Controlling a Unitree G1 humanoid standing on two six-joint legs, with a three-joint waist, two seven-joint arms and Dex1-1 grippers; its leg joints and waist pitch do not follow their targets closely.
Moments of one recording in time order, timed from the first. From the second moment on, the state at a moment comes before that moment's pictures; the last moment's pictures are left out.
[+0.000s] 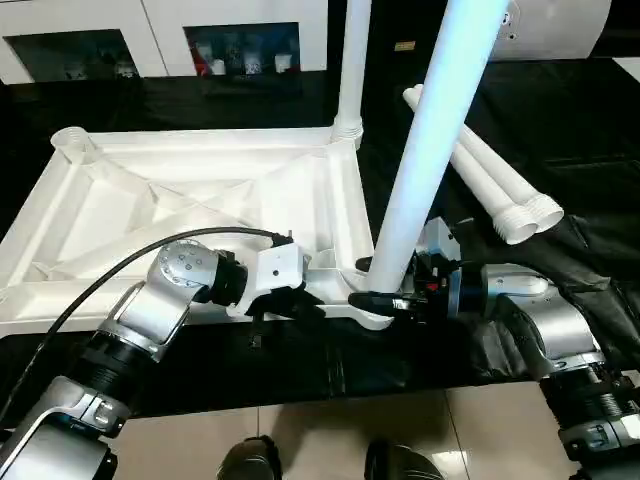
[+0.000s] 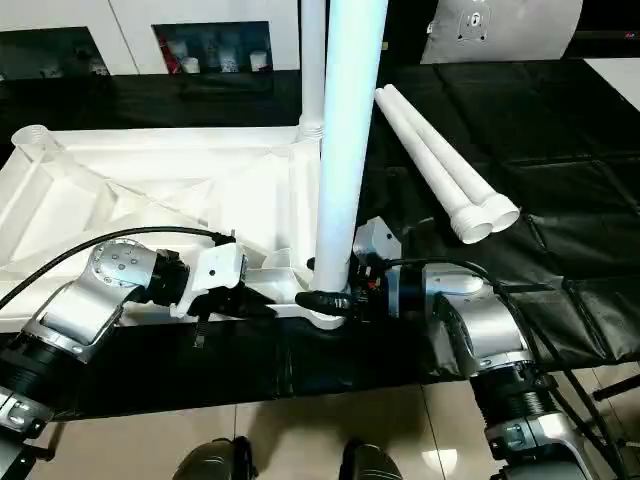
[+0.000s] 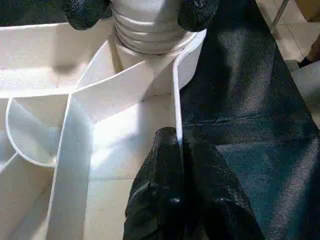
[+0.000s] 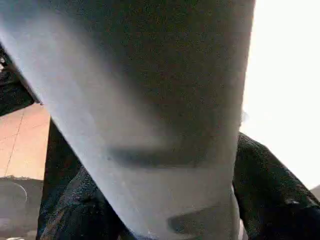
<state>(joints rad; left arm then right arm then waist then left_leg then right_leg) -0.54 0.49 -0.37 0.29 -0.01 0.10 -1.27 -0.43 -0.39 0.17 0.28 0.26 0.22 1.22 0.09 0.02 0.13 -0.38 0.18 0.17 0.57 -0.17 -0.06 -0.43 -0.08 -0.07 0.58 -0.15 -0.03</state>
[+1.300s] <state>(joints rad) -0.56 0.20 -0.28 0.26 0.08 0.49 -0.74 -0.39 0.03 -0.01 0.25 0.06 0.28 0.28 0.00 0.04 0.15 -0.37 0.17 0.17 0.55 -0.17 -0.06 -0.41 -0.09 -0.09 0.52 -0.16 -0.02</state>
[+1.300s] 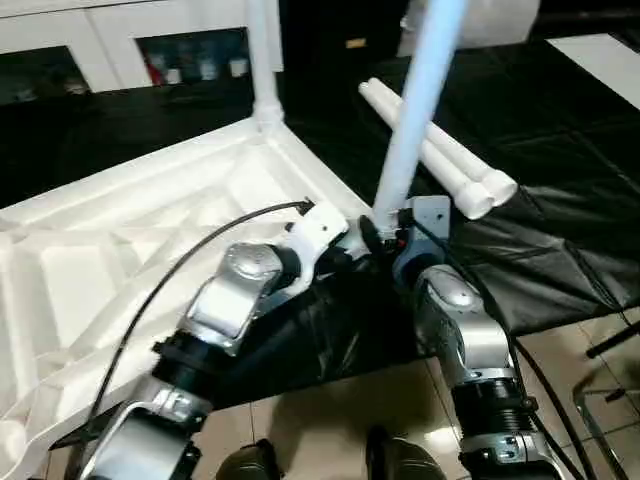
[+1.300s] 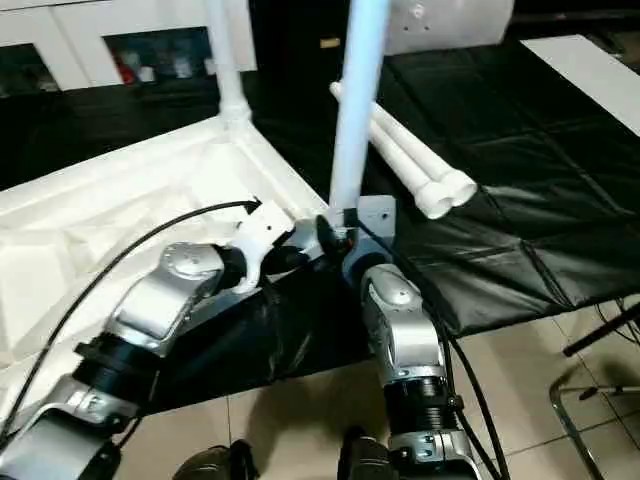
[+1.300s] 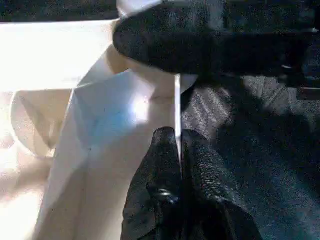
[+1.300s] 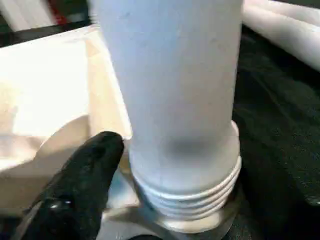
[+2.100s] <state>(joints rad) -0.57 0.46 -0.36 0.32 0.00 0.12 -1.23 -0.45 -0.38 0.14 0.23 0.23 0.25 1.10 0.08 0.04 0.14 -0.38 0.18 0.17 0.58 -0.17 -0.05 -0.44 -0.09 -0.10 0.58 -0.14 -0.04</state>
